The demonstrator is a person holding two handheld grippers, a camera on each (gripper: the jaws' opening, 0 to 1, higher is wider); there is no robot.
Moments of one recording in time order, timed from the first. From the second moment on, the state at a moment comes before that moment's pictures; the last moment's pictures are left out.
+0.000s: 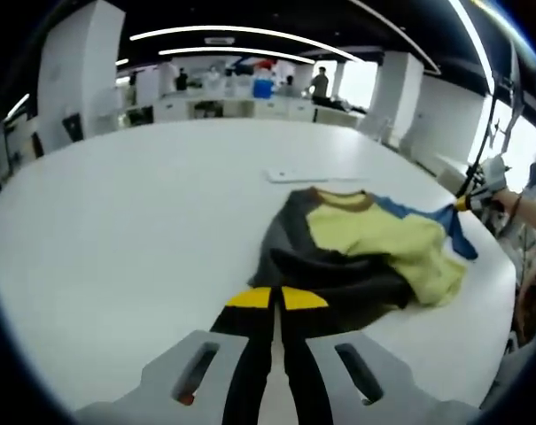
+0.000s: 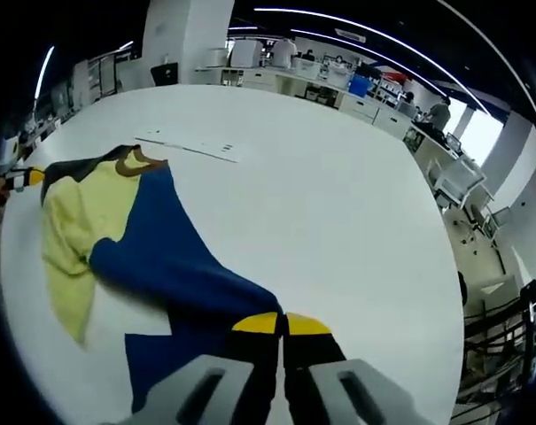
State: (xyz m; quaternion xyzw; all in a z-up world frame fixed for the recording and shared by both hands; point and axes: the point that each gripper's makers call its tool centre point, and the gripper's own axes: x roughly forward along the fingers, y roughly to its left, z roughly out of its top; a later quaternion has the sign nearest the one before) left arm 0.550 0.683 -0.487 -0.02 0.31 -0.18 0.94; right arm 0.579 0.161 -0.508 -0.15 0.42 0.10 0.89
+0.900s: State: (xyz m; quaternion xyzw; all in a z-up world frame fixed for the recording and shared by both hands) left arm 0.562 0.710 -0.510 -0.01 0.33 -0.16 0.93; right arm 0.599 0.137 -0.525 -0.17 0.44 0.08 0.88
